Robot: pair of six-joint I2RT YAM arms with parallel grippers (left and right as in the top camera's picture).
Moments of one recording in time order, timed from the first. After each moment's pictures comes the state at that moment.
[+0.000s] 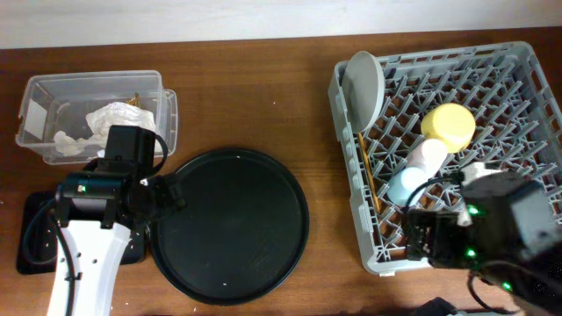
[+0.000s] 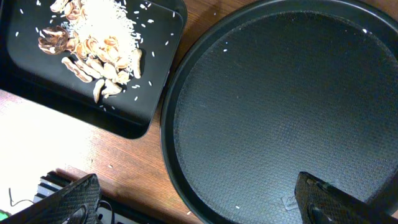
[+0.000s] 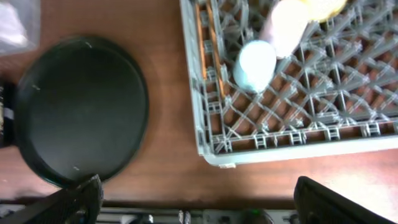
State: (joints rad) left arm -0.08 1.24 1.29 -1.40 -0.18 -0.50; right arm 0.45 1.00 1.66 -1.69 0.11 0.51
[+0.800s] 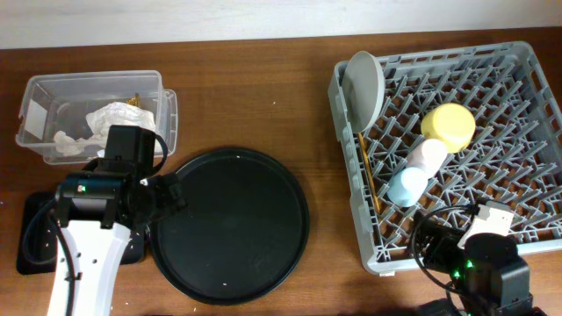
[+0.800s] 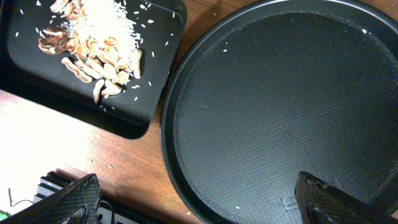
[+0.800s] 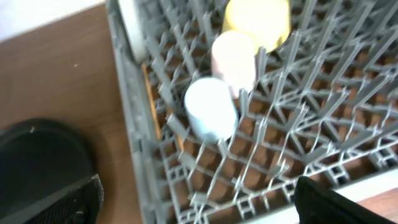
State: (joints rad) left arm -0.08 1.24 1.29 -1.40 -0.18 -0.50; right arm 0.27 0.44 0.85 -1.09 0.28 0.50
